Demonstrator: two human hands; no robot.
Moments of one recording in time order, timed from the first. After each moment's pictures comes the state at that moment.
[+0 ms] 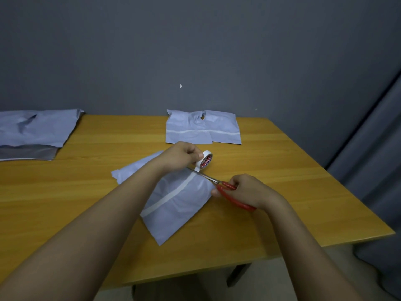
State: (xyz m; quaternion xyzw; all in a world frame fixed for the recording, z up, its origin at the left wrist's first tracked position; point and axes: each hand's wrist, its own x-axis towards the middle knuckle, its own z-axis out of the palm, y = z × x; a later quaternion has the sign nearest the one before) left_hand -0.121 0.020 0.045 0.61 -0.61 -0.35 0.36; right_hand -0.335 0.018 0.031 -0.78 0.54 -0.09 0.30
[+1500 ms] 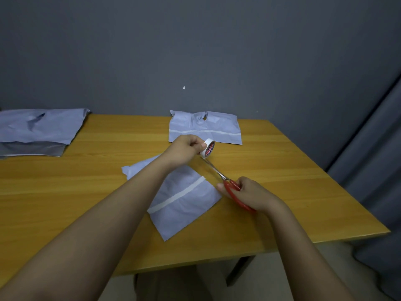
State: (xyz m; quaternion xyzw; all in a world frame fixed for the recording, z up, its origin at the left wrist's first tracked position) left_hand -0.129 0.027 0.053 0.61 -0.58 -0.33 0.44; right_hand -0.344 0.030 0.025 -0.77 0.54 -0.11 0.33
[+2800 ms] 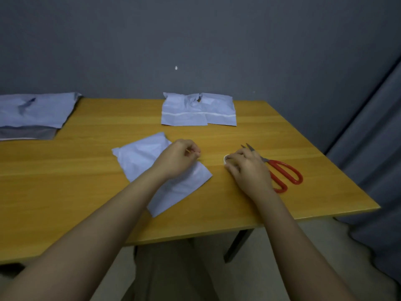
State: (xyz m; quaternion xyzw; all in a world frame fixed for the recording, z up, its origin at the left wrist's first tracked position) left_hand -0.155 0.062 0.010 0.64 -0.66 -0.19 0.34; right_hand -0.365 0.012 -0.016 -0.84 0.48 -0.24 -0.01
